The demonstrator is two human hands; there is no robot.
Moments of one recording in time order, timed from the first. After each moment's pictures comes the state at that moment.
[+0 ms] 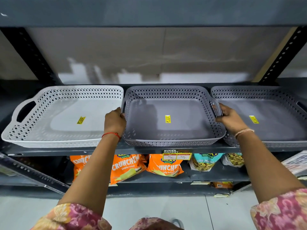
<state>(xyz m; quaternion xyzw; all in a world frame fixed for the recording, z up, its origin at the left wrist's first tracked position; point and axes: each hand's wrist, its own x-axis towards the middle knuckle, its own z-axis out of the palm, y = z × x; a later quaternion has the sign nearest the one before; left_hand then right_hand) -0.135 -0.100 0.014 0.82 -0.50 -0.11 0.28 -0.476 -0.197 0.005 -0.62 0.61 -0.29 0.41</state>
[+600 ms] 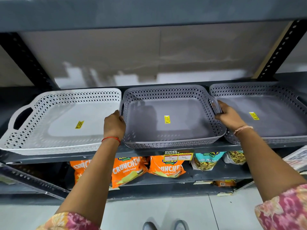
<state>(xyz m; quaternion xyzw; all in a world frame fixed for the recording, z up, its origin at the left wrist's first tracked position) -0.135 -0.101 0.011 0.82 -0.49 -0.11 0.28 -0.473 -0.202 0.004 -0.66 0.64 -0.25 0.32</state>
